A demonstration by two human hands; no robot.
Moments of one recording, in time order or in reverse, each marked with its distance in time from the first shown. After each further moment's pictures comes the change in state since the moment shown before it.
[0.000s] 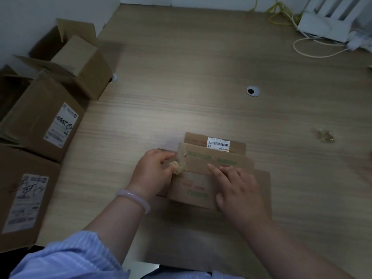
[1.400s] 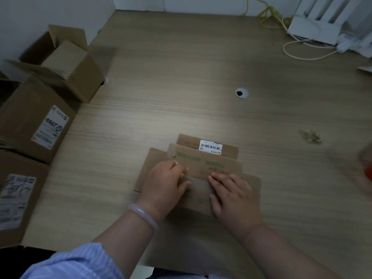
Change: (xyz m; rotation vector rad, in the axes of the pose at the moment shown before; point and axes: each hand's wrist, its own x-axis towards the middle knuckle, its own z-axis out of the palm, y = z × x) left_hand -0.034 0.048 0.044 0.288 -0.005 0.279; right_hand -0.023 0.040 0.007 0.086 0.131 -0.072
